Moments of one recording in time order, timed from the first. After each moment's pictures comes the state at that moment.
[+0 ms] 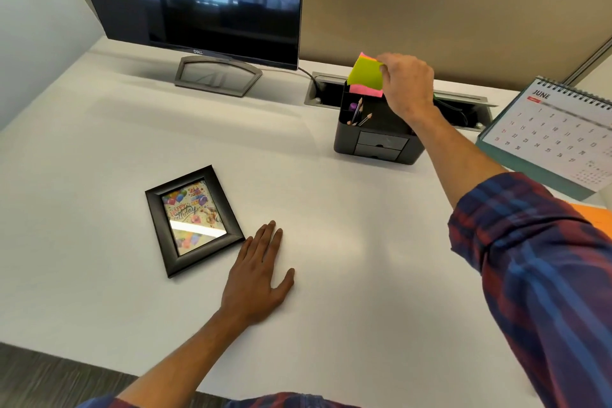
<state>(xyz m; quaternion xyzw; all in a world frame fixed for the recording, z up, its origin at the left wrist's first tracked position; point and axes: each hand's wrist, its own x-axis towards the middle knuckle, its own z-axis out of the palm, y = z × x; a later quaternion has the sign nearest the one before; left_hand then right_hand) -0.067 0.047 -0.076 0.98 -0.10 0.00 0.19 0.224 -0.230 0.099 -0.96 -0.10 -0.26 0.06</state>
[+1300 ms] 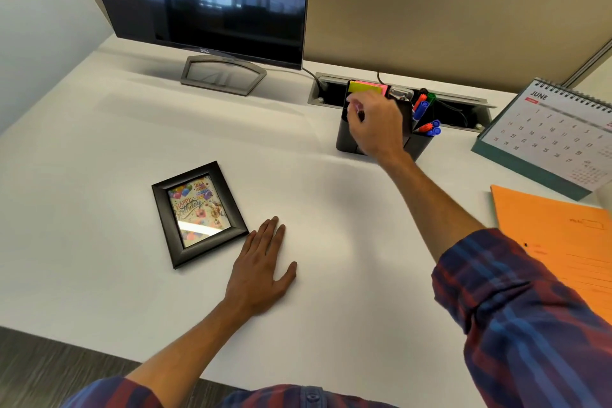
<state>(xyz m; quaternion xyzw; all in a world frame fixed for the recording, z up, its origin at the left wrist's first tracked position) -0.069 0.046 -0.073 0.98 -0.11 0.00 0.19 0.161 -0.184 0.057 -0.92 -0.13 -0.28 0.24</state>
